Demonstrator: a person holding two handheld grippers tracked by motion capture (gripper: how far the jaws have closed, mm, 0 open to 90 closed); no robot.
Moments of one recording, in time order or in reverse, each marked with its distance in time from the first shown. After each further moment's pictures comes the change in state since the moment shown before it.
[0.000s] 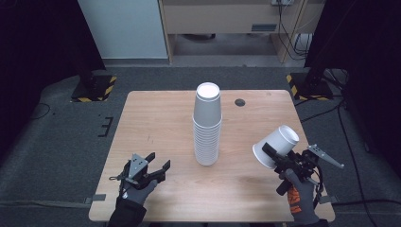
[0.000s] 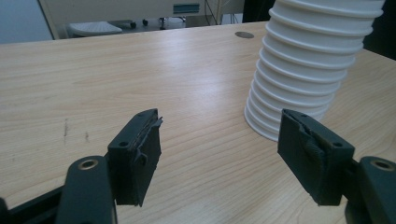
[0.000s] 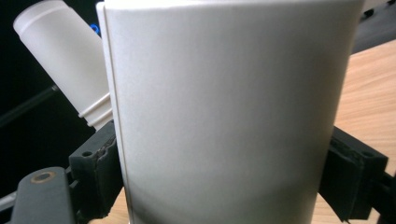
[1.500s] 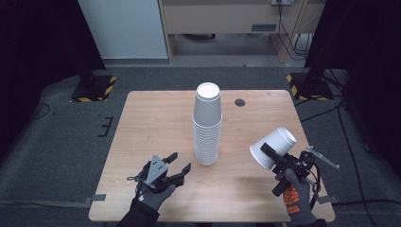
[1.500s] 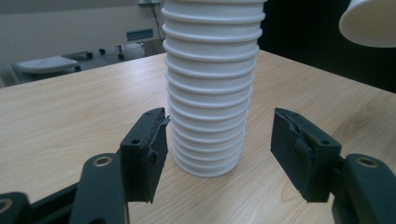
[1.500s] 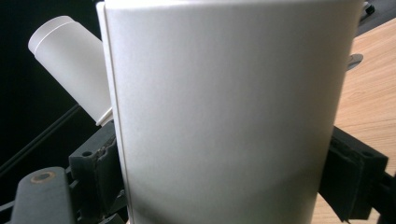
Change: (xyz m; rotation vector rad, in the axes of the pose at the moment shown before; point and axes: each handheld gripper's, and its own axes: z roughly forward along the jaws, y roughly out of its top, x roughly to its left) left arm -0.056 0.022 0.010 -0.081 -0.163 0.106; right arm -0.006 -0.009 0.005 -0.002 0.063 0.135
